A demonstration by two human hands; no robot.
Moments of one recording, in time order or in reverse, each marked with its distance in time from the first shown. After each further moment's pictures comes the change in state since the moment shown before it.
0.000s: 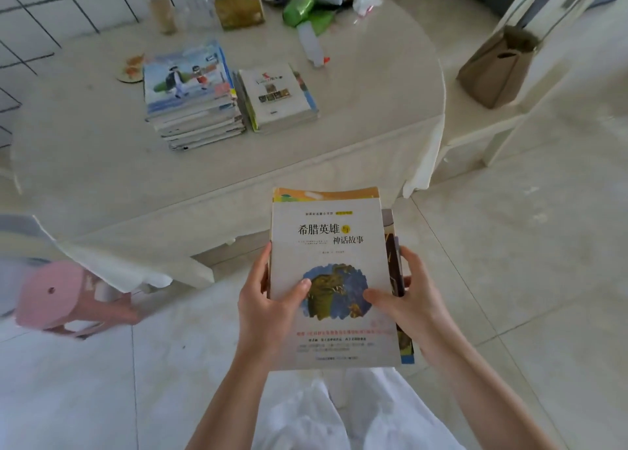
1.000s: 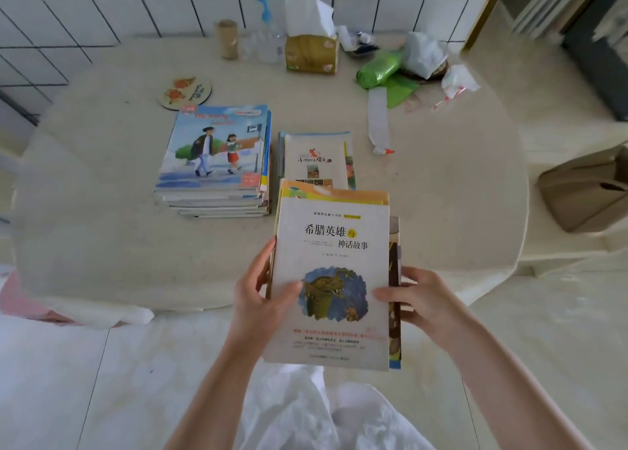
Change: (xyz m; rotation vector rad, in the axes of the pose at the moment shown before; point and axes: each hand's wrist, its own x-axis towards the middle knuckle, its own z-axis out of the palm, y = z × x) left_hand 0.271 0.087 0.040 -0.094 0.182 -0.028; right_hand 0.297 -0.226 0.004 -0.093 -0.376 0.200
